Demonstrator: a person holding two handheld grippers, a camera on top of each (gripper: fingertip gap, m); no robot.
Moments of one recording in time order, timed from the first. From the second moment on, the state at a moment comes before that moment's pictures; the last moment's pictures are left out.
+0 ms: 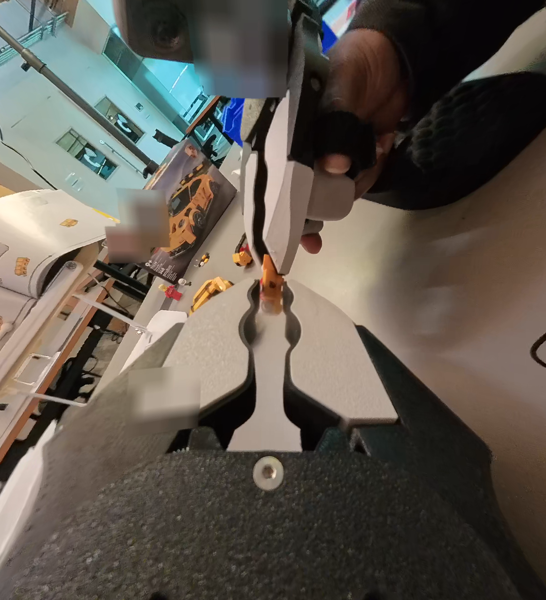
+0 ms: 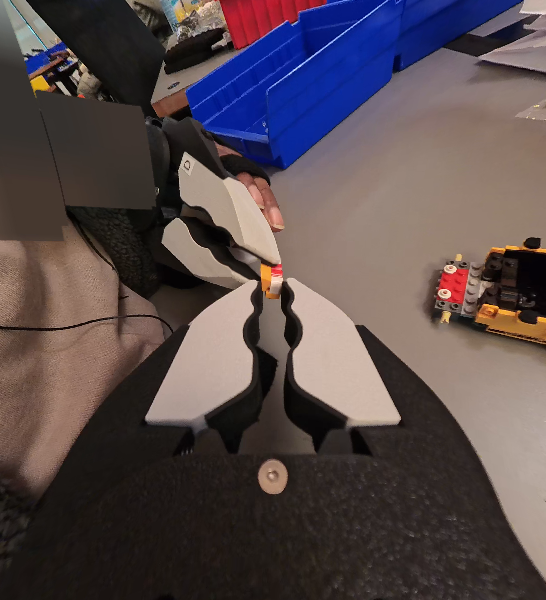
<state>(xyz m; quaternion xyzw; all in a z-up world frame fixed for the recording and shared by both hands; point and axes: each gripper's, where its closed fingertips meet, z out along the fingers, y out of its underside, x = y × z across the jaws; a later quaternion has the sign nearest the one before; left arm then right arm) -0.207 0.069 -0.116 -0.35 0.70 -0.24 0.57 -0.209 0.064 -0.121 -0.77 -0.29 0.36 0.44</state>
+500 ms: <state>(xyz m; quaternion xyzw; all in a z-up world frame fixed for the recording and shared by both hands) -0.228 0.031 -0.115 -0.42 0.66 -0.53 0.33 -0.220 0.040 -0.107 -0.65 -0.48 0.25 0.53</state>
